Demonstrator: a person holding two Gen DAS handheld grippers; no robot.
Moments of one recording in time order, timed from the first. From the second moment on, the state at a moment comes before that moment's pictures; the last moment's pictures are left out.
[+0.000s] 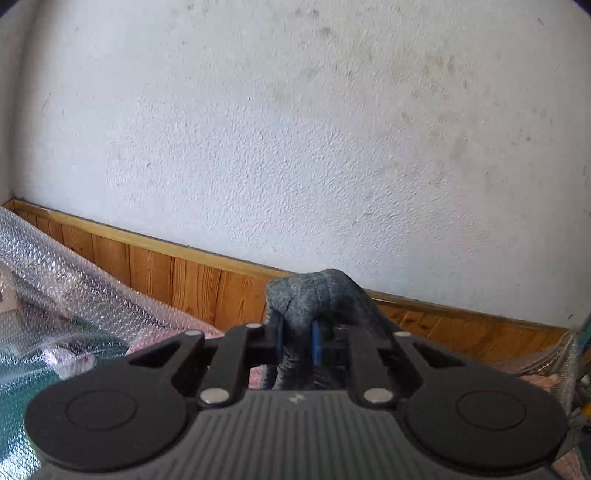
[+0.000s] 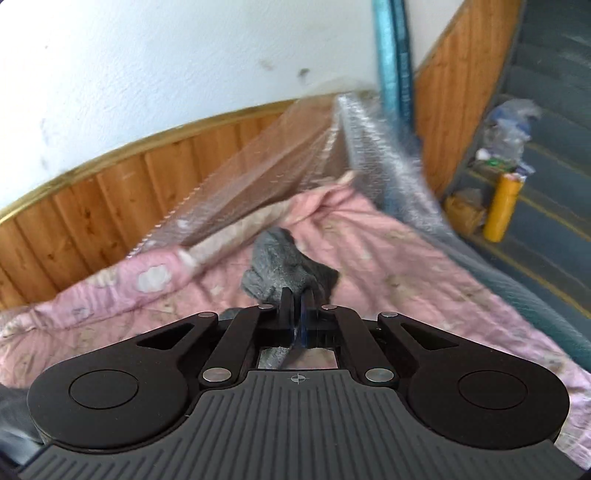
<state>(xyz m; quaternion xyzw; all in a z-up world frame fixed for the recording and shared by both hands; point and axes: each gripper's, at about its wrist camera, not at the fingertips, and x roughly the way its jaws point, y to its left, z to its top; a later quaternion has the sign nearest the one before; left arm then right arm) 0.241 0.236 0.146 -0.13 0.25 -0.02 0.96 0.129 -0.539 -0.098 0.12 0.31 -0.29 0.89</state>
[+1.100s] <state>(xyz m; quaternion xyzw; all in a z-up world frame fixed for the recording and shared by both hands) 0.042 0.196 -0.015 -0.09 0.40 0.10 0.90 0.241 -0.444 -0.186 0.05 0.41 -0.15 0.90</state>
